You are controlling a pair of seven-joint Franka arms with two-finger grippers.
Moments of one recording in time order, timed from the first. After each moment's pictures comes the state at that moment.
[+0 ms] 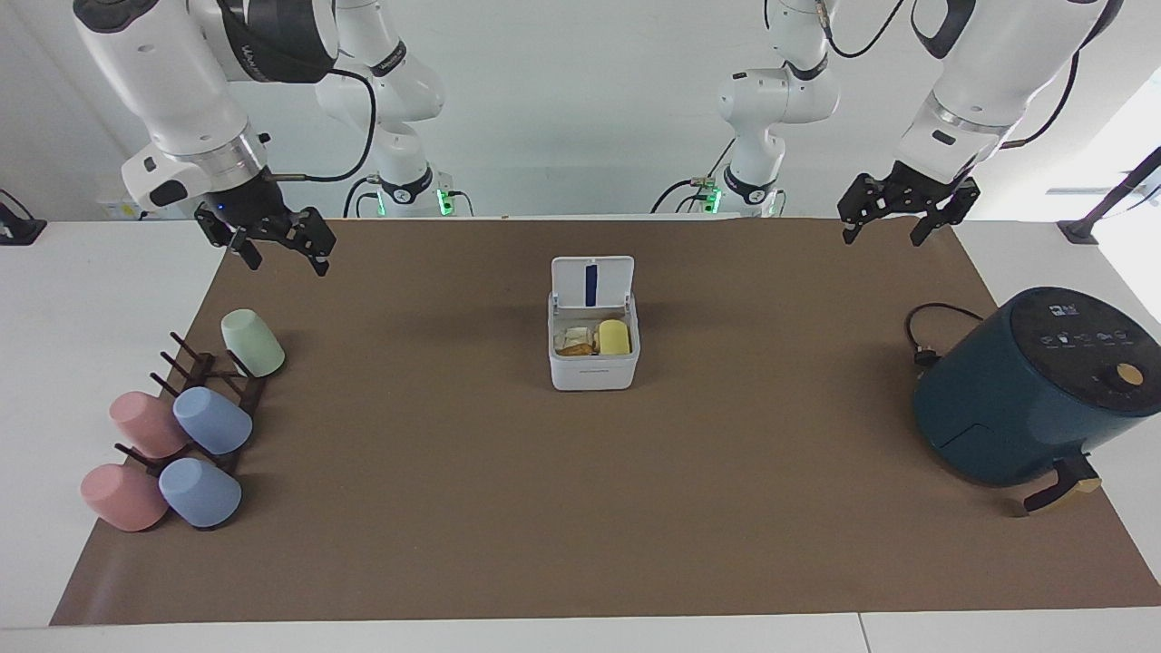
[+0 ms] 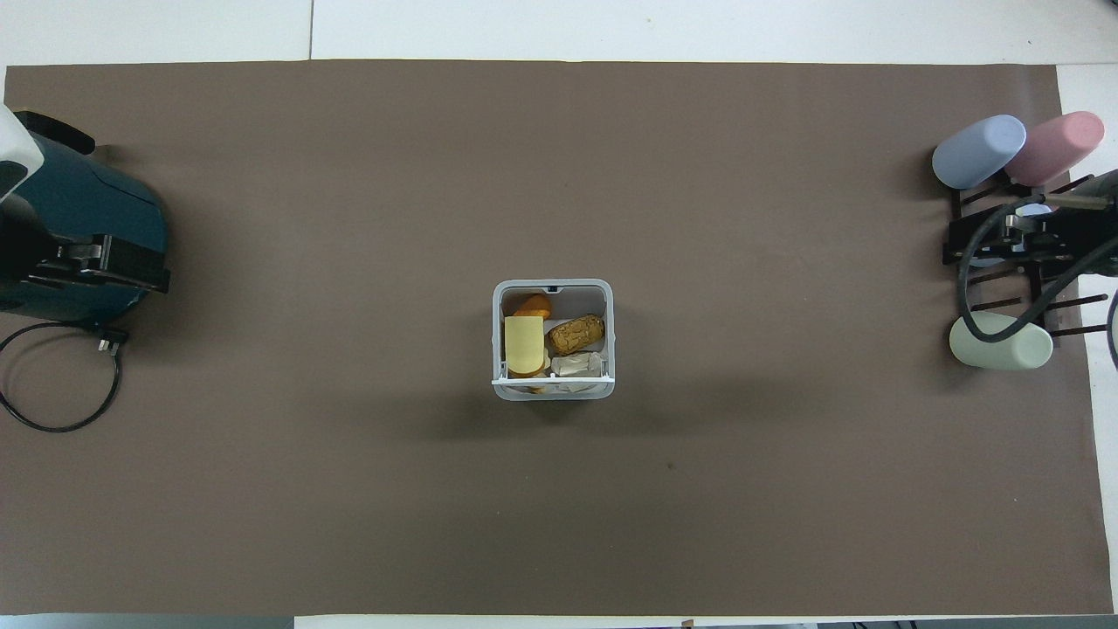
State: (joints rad) left arm -0.05 -0.03 -0.09 -1.58 -0.01 1.53 -0.01; right arm -0.01 -0.02 0.00 -1.66 0.01 1.64 0.15
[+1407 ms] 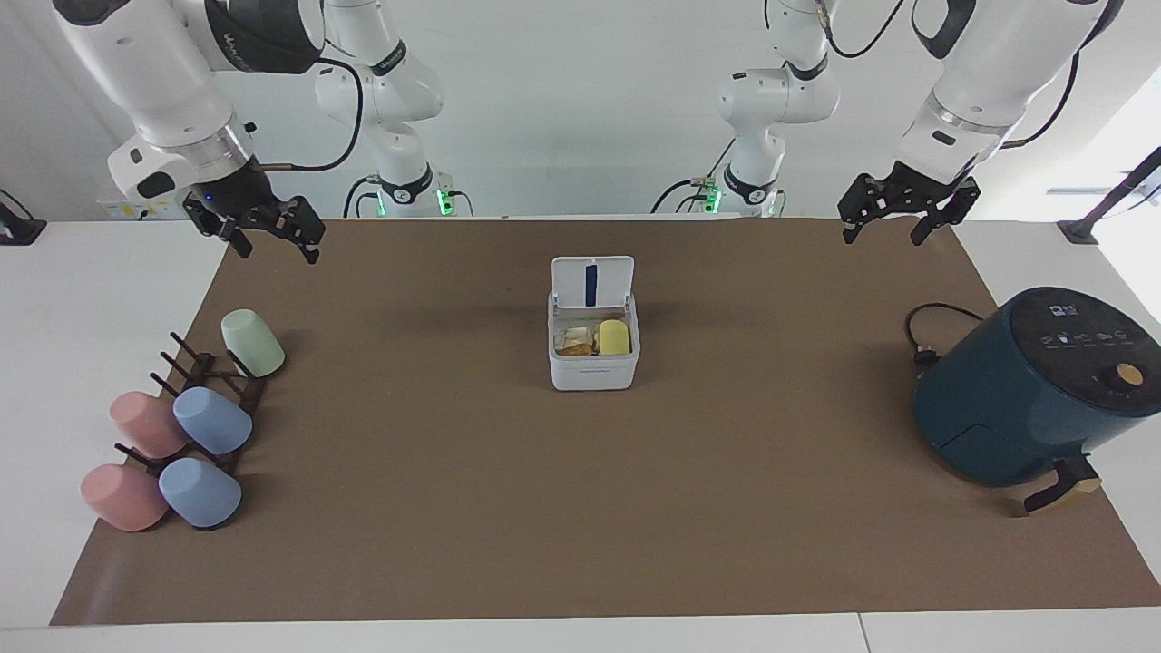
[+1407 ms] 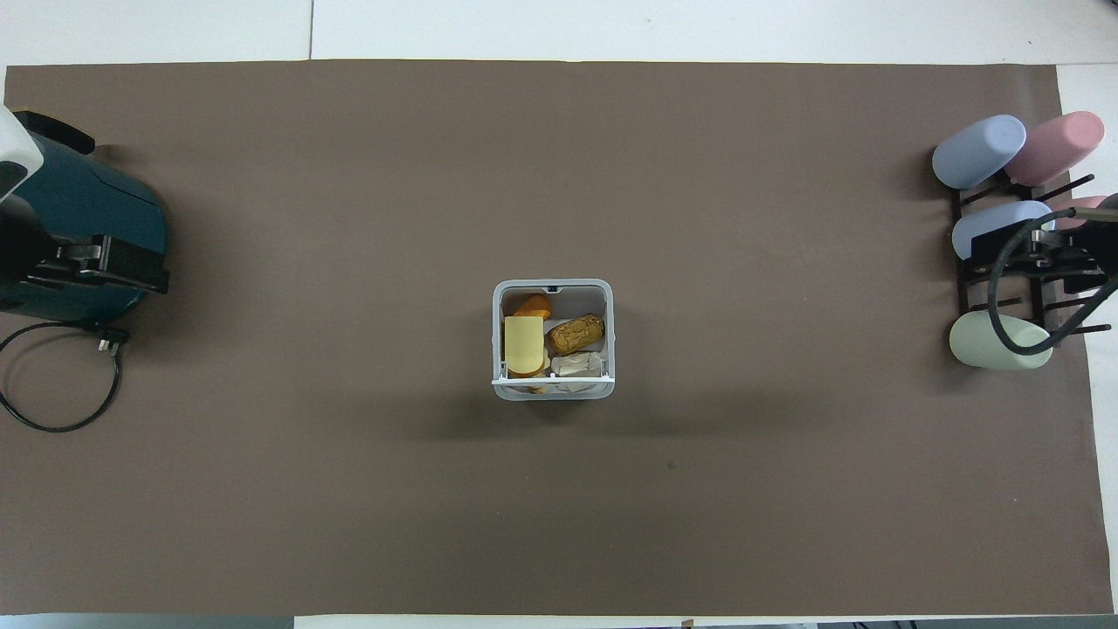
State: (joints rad) left arm -0.05 -0.03 -0.09 -1.58 -0.01 1.52 -0.01; right arm 0.01 -0.03 -0.04 -1.66 0.01 1.59 0.11
